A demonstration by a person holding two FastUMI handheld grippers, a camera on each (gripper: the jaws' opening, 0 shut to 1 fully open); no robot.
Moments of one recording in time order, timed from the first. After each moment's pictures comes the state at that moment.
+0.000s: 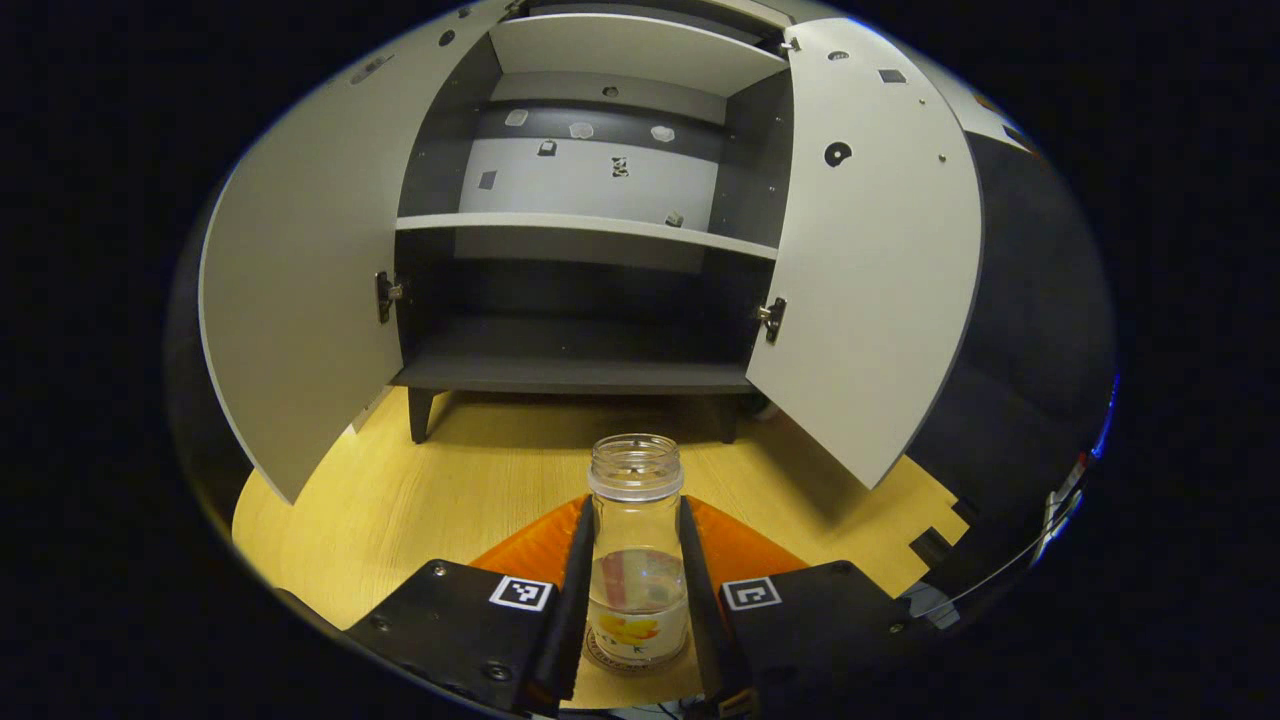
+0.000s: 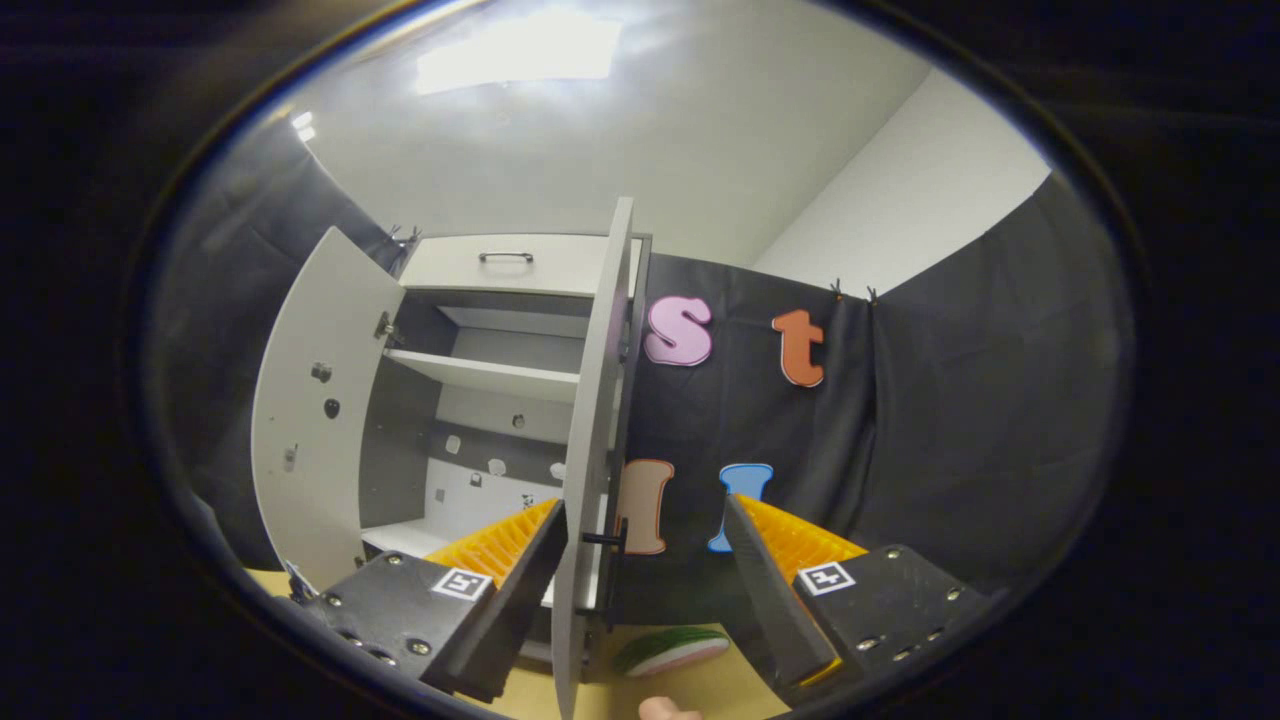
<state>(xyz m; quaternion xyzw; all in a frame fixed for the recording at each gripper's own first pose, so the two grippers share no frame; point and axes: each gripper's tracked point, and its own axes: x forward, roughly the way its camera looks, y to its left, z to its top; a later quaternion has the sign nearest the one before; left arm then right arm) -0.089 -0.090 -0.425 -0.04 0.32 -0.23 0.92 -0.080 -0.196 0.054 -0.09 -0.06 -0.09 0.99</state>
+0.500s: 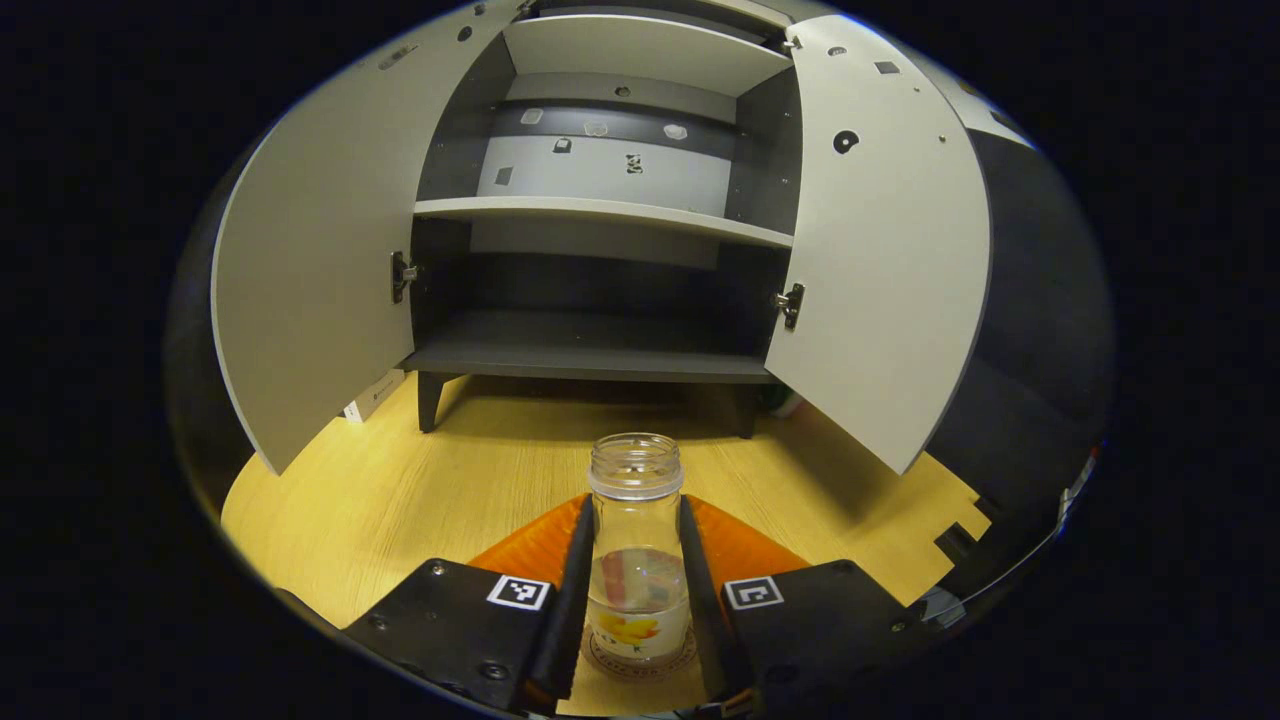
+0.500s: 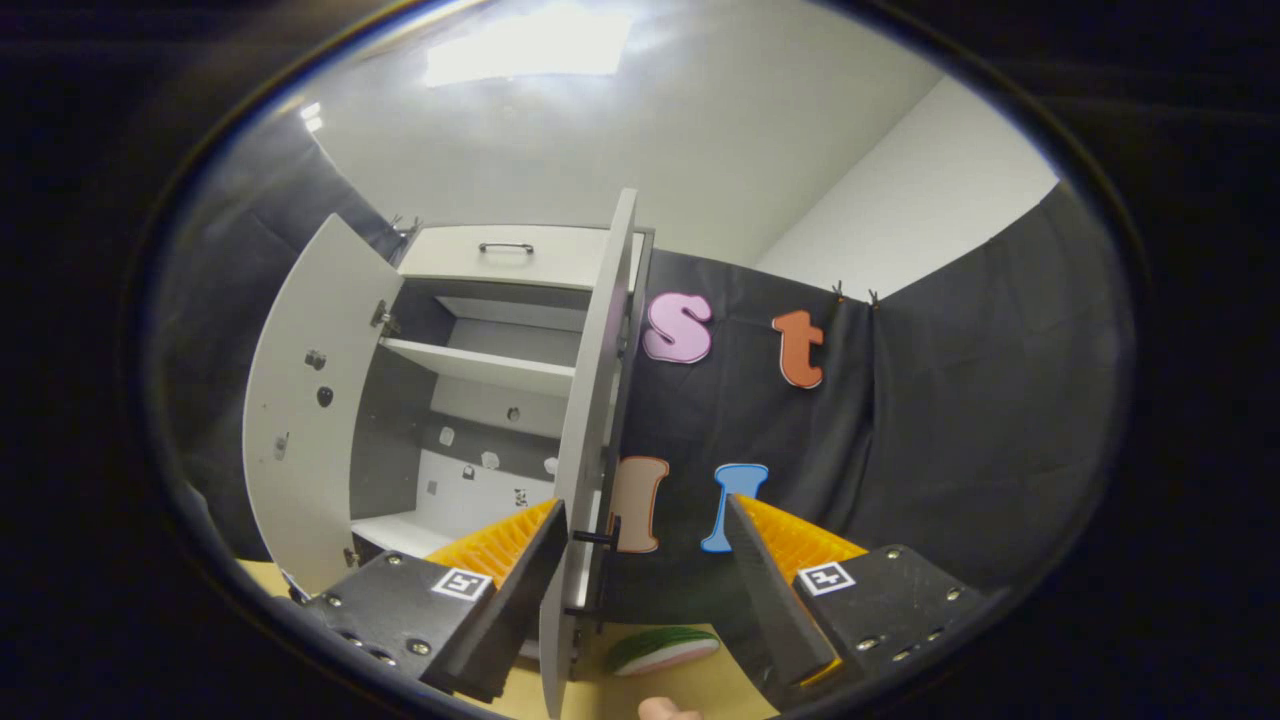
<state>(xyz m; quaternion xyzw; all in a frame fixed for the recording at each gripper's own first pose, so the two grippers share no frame) -0.092 -0.085 -0.446 -0.03 0.30 -0.20 0.93 -0.071 -0.193 0.048 -0.10 -0.06 -0.09 0.99</state>
